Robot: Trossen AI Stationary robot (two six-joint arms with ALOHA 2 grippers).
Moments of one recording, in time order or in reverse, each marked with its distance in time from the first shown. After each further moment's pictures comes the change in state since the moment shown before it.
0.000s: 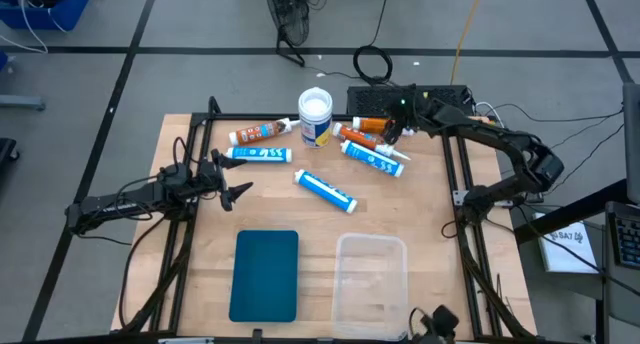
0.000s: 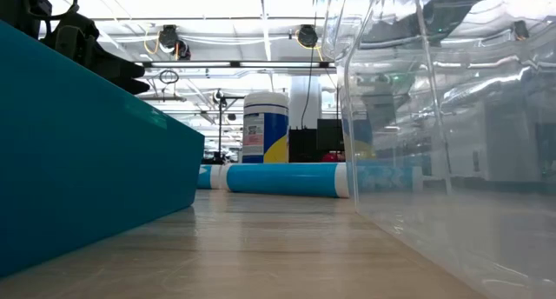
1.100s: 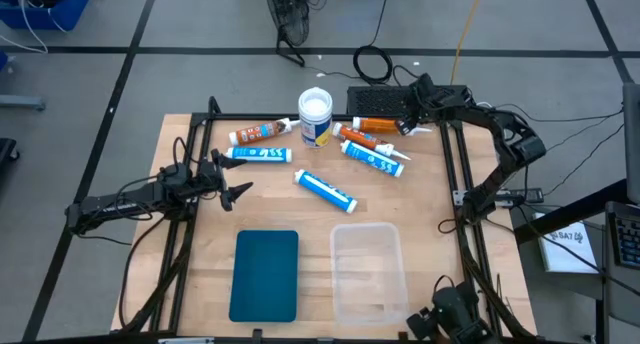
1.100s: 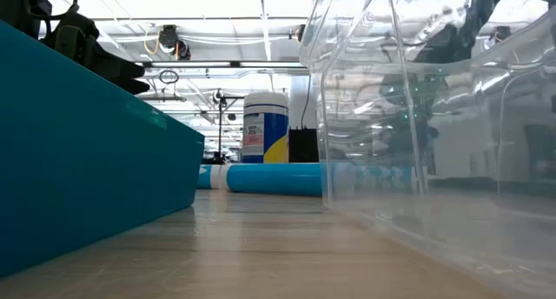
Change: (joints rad) left arm 0.000 0.000 0.000 0.000 0.000 0.000; right arm -0.302 0.217 -0.002 0.016 -0.057 0.030
